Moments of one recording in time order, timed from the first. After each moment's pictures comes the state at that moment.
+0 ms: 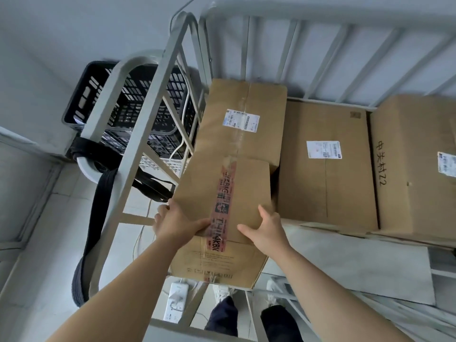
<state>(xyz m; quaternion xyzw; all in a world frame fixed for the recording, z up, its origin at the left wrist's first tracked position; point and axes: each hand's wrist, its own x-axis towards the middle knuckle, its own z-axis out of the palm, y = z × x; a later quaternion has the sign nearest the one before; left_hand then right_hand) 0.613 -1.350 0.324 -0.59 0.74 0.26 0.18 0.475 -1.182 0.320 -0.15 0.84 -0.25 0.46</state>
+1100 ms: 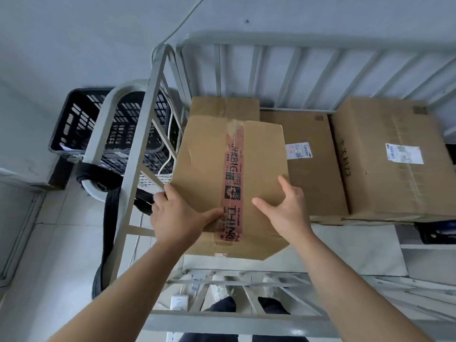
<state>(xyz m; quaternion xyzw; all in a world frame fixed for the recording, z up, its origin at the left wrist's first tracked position) 0.591 -1.326 0.451 -0.53 0.81 0.25 0.07 0.457 -1.165 0.445 -0.09 0.89 -0.34 0.29</state>
